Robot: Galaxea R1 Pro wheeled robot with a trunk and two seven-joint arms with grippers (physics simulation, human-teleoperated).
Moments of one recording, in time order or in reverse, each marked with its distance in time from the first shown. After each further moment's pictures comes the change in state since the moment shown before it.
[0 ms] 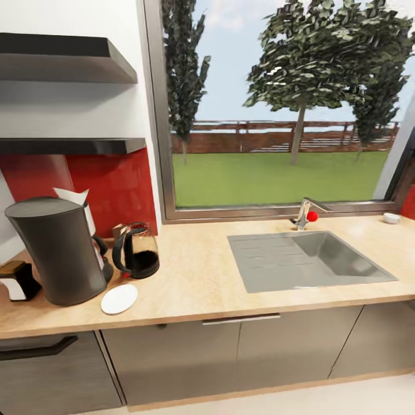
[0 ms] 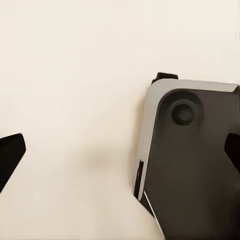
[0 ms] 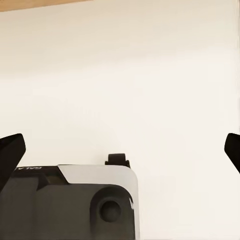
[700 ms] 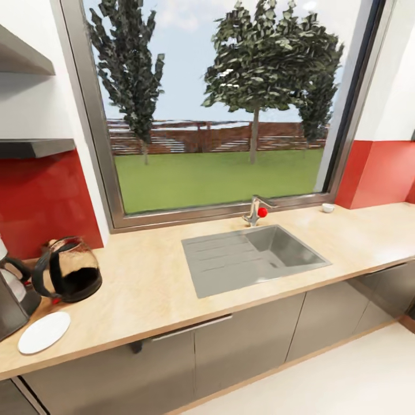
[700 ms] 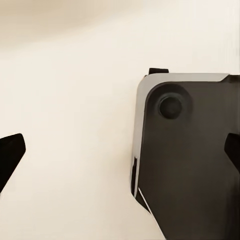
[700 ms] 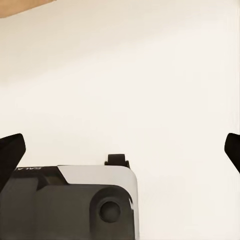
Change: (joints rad) left arm 0.000 -0.064 0.006 0.014 -0.102 -0.026 0.062; right arm 0.000 0.000 0.000 0.000 0.002 -0.002 -0.001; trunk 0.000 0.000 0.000
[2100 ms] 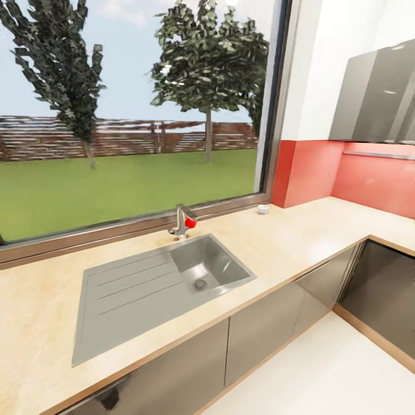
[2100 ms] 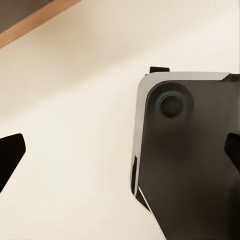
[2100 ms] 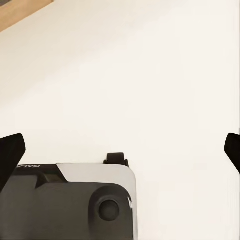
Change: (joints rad) left arm 0.000 -0.003 0.002 0.001 0.001 0.003 0.007; right arm 0.000 0.003 0.009 0.004 0.005 0.001 -0.006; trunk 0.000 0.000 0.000
